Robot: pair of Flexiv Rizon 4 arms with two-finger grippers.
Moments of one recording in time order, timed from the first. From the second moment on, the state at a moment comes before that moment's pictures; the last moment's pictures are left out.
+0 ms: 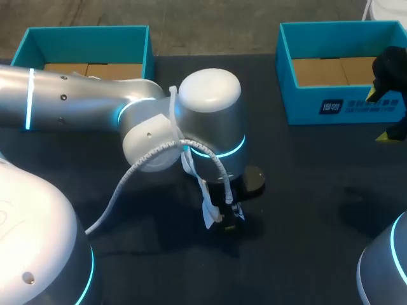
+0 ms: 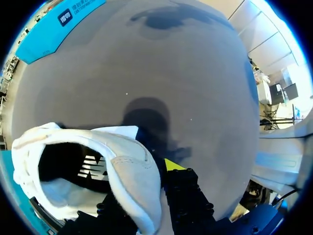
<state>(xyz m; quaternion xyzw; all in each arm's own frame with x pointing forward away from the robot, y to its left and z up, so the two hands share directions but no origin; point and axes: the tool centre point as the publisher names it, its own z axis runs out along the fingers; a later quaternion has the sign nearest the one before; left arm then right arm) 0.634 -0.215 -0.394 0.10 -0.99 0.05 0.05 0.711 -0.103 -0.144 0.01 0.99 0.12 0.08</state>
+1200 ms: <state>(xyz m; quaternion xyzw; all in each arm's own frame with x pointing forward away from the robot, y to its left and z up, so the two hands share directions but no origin) 0.656 -0.159 -0.223 -0.05 -0.99 0.06 0.08 0.711 -0.103 -0.144 0.01 0.99 0.12 0.08</state>
